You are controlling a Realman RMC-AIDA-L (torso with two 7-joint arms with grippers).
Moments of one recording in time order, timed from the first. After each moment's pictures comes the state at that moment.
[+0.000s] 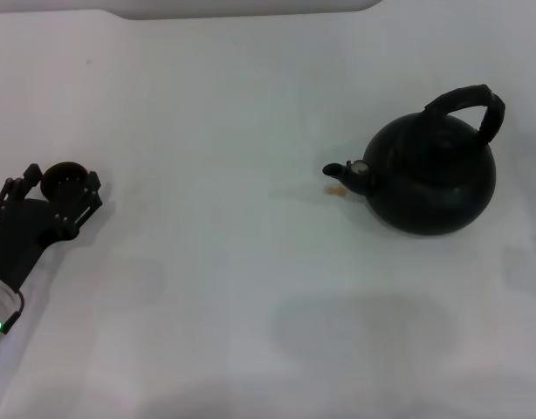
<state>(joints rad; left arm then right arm) -0.23 -2.08 -0.59 -0.16 -0.78 -1.14 2.82 0.26 2.02 -0.82 0.03 2.47 1.27 -2.59</state>
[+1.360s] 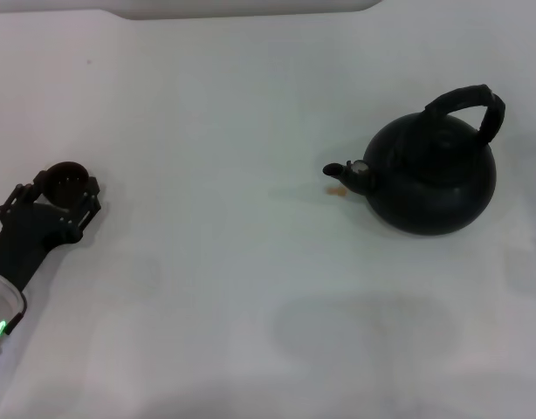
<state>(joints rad) -0.24 -2.08 -0.59 -0.16 -0.78 -1.07 2.82 0.26 2.02 -0.82 0.04 2.47 1.27 -2.59</state>
